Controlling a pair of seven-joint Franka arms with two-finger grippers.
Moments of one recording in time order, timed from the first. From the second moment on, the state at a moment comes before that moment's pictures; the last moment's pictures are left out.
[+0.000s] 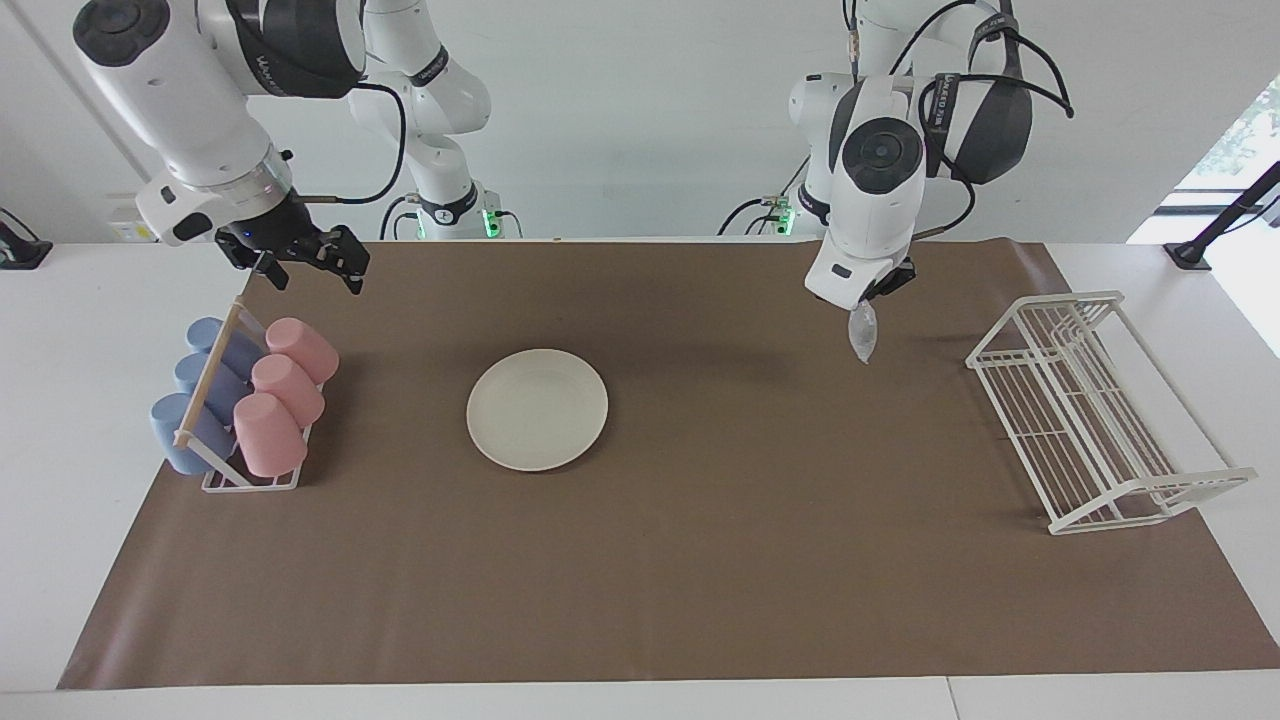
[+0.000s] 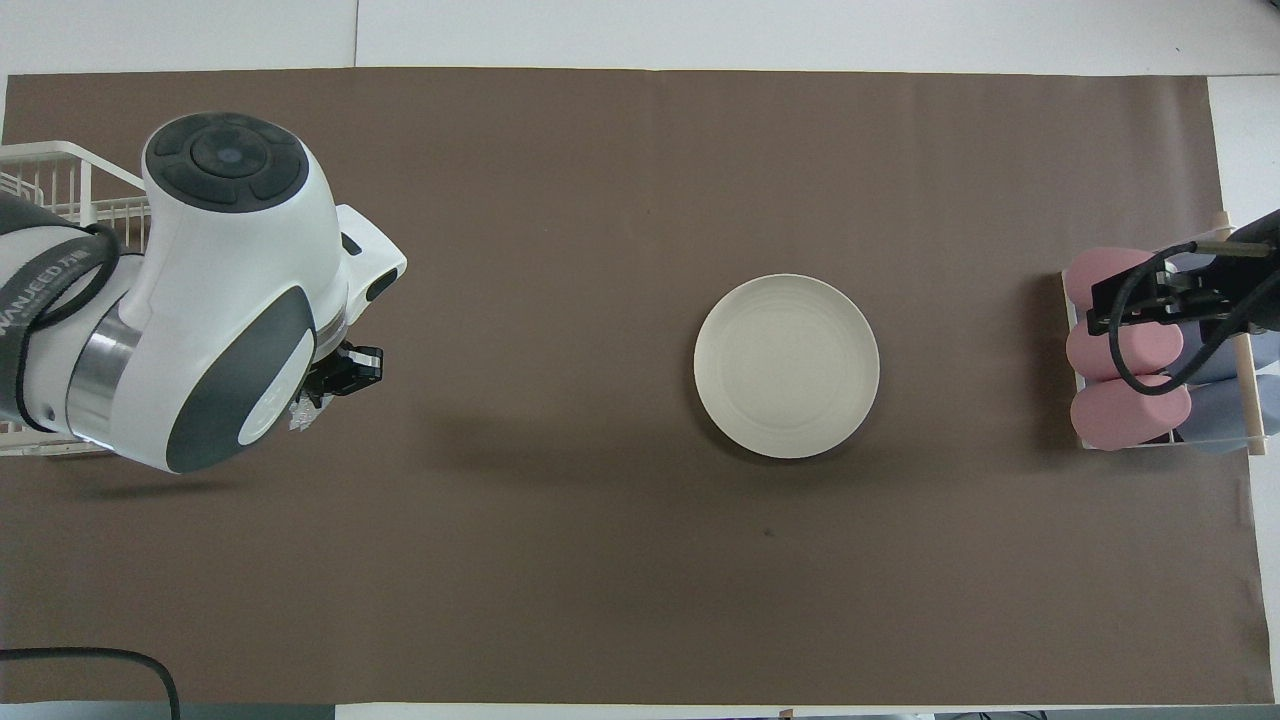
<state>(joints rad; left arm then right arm) -0.28 0.11 -0.16 -1.69 0.29 1.41 -0.43 -0.03 0.01 -0.01 -1.62 0.00 1.52 0.05</state>
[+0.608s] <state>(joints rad) -0.32 0.19 -0.16 -1.69 0.83 1.21 -0.44 -0.04 0.00 -0.05 -1.63 0.00 1.54 -0.01</state>
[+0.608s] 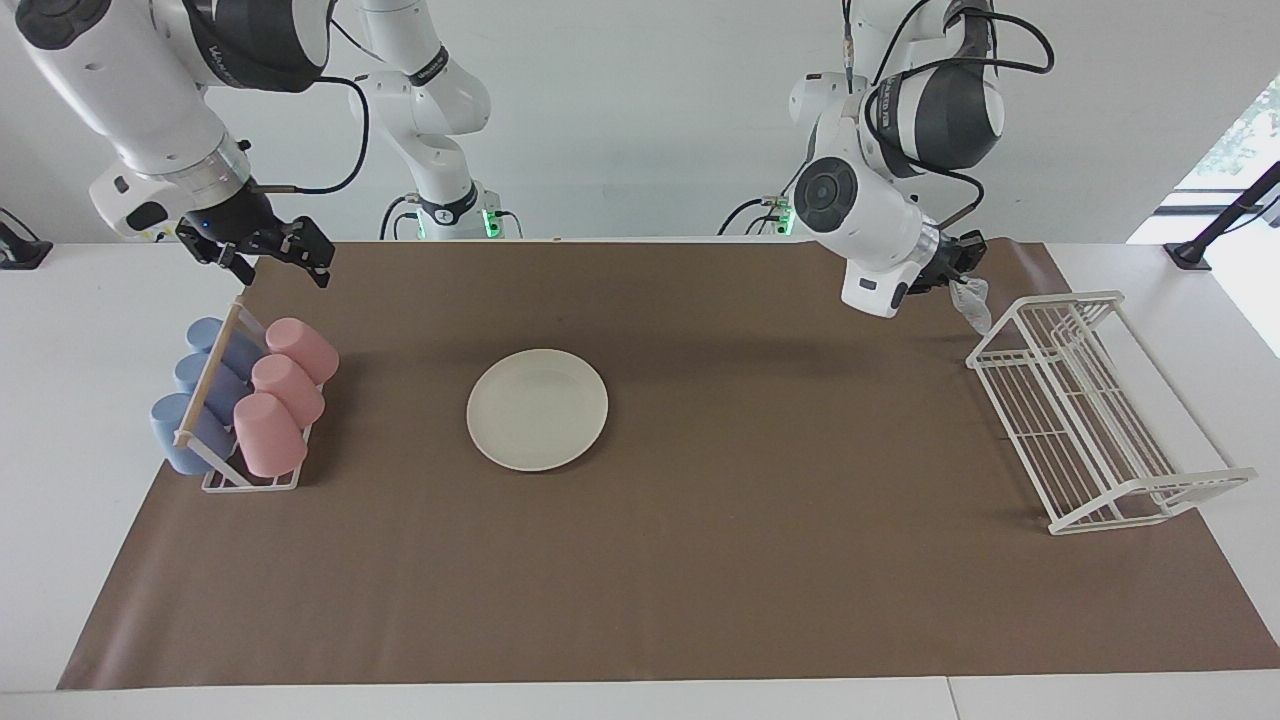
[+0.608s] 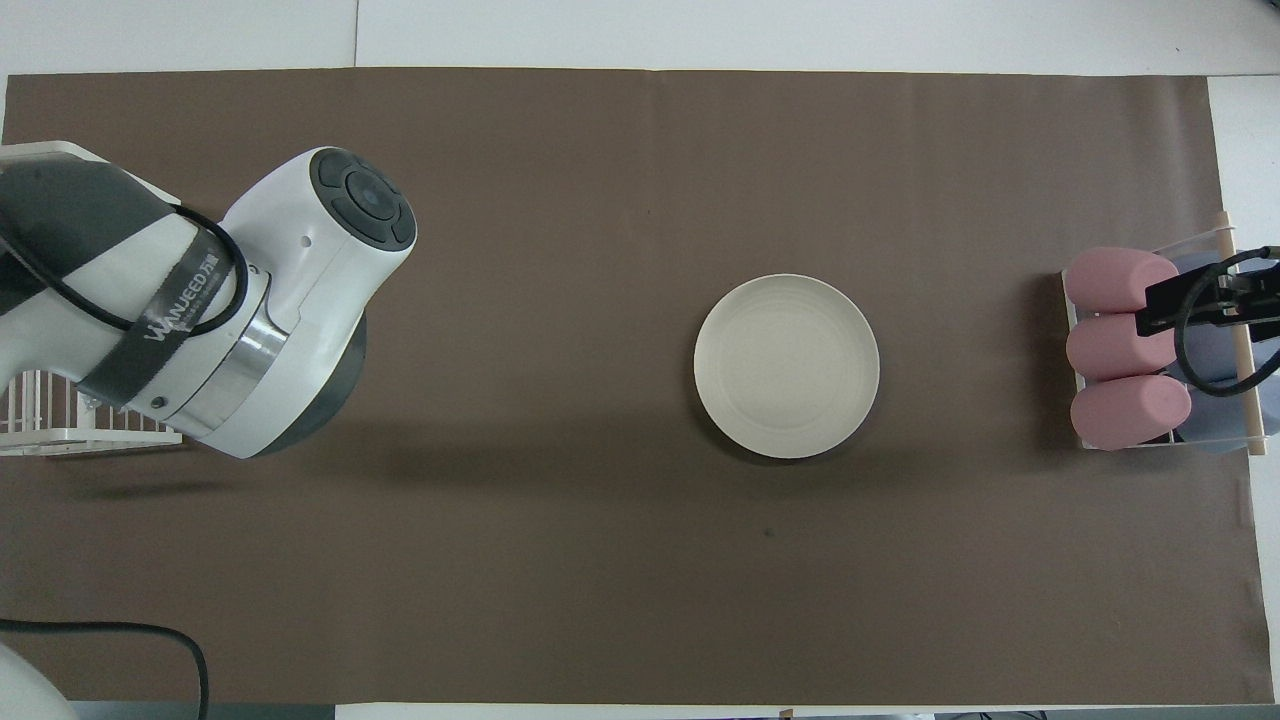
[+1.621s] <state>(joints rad) -0.18 0.44 -0.14 -1.61 1.18 1.35 -0.45 -0.04 0.00 -0.04 -1.63 0.00 1.54 0.00</state>
